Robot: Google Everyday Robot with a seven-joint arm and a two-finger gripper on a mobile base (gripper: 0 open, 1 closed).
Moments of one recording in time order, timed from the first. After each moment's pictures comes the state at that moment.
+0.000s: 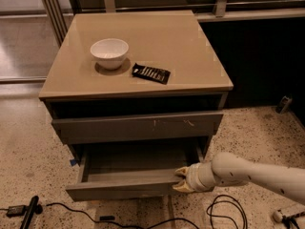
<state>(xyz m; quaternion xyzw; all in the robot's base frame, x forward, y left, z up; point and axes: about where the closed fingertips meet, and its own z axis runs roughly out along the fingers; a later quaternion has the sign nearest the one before) 0.496 -0.100 0.418 -0.61 0.72 0.17 0.28</state>
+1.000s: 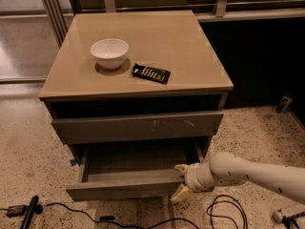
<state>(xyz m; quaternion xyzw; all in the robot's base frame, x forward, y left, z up) 0.496 -0.100 0.418 -0.61 0.72 0.17 0.28</state>
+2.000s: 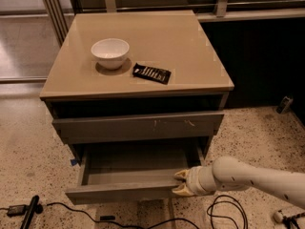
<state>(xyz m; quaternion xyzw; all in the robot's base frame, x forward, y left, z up) 0.484 -0.104 0.419 -0.61 0.72 0.17 0.28</state>
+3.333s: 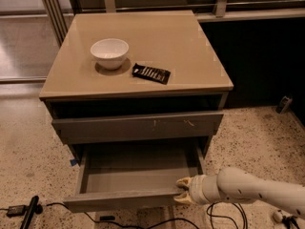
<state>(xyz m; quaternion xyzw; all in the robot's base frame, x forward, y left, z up) 0.453 -0.108 0.421 -0.60 0.73 0.17 0.30</state>
